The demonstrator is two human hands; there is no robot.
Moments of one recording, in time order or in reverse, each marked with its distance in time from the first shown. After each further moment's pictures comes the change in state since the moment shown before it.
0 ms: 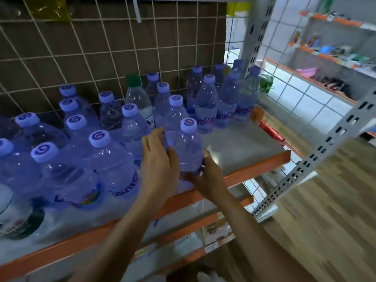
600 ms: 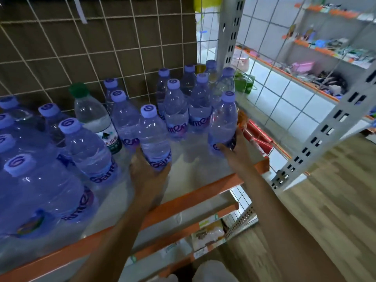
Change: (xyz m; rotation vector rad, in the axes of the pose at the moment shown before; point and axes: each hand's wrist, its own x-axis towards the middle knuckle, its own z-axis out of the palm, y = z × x) left_hand 0.020 -0.047 0.121 0.068 0.022 -0.258; right_hand 0.095 0.085 -0.153 0.120 0.204 0.011
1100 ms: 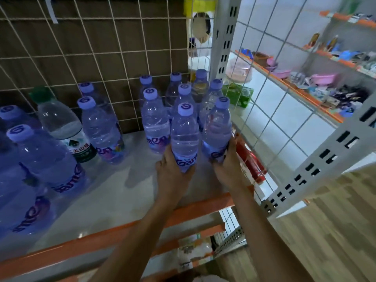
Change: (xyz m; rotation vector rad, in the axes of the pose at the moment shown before) left_hand -0.003 0.081 0.115 0.066 -0.034 0.115; right_hand 0.045 0.026 -0.032 -0.089 -0.055 -0.083
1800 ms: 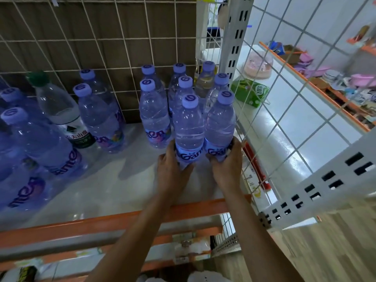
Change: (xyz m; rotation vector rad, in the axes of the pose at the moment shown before) left_hand -0.002 0.007 0.022 -0.001 0.042 -0.092; right_hand 0.018 0.016 0.001 -0.062 0.124 -0.001
